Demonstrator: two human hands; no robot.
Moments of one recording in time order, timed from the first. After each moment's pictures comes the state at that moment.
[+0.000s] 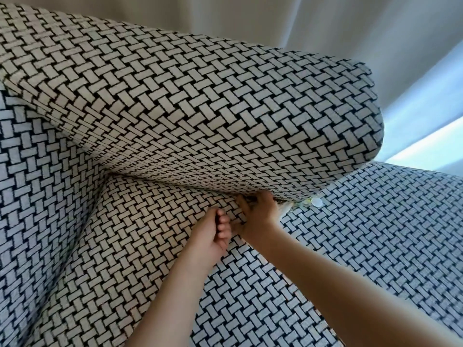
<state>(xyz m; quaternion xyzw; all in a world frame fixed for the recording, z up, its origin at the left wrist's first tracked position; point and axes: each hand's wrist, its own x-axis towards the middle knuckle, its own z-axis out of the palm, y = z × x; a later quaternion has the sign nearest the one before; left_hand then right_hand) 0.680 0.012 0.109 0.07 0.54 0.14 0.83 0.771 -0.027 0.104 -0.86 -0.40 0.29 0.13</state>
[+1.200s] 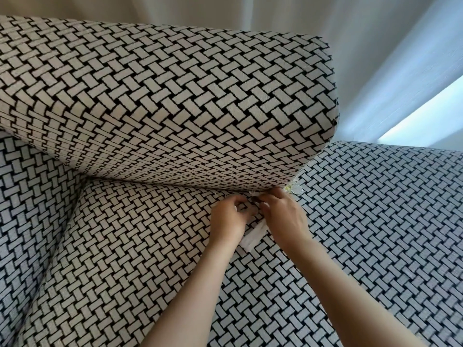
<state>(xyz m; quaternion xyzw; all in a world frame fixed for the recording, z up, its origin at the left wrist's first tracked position) 0.743 -0.032 0.092 0.71 0.52 0.04 0.47 0.828 -0.108 0.090 -0.88 -0.42 0.17 0.14</state>
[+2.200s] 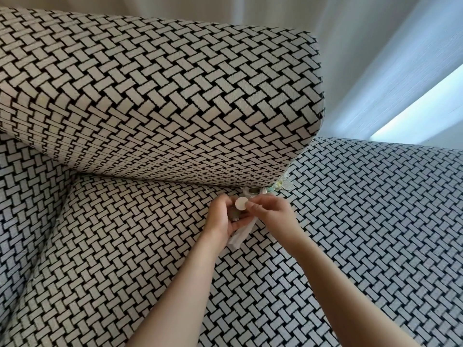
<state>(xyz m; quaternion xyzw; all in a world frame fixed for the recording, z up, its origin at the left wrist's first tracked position) 0.747 -0.037 0.102 0.29 0.50 0.09 0.81 0.826 -0.117 0.097 -0.74 -0.17 0.44 0.48</state>
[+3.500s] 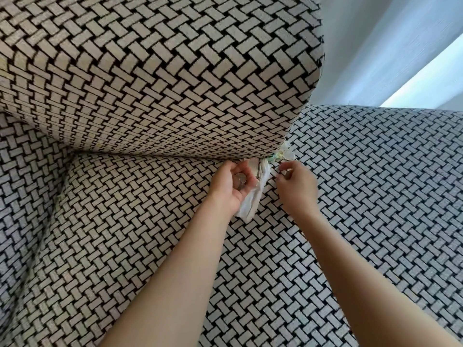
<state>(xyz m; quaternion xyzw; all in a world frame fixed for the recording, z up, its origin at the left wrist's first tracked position) 0.759 -0.042 0.098 0.15 0.53 0.13 0.83 0.842 -0.135 0.072 -0.90 -0.15 0.24 0.35</state>
